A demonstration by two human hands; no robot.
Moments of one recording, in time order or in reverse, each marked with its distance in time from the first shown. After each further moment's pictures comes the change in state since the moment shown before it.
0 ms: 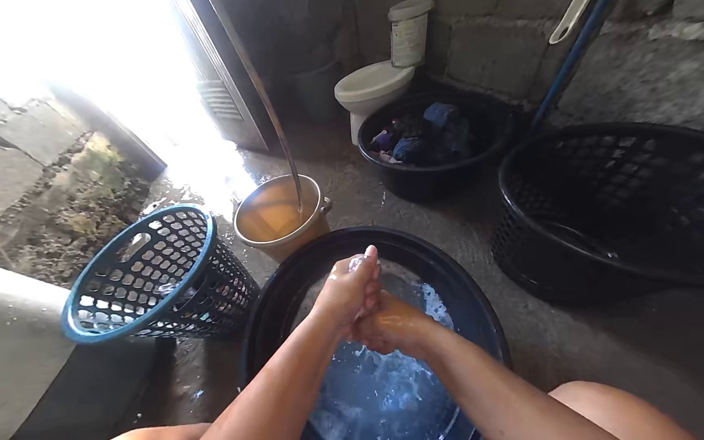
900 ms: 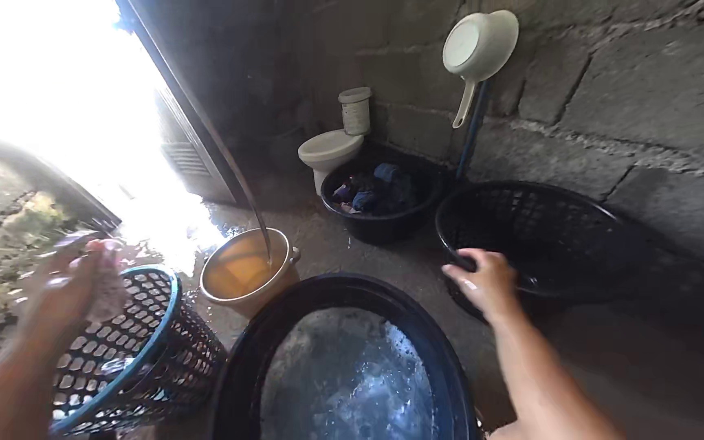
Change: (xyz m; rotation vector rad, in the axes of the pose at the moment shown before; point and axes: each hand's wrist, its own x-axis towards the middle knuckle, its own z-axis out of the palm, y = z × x) left_hand -0.054 0.162 -0.236 0.954 0.910 0.461; right_hand -0.098 -0.011 -0.158 -0.565 1.336 -0.174
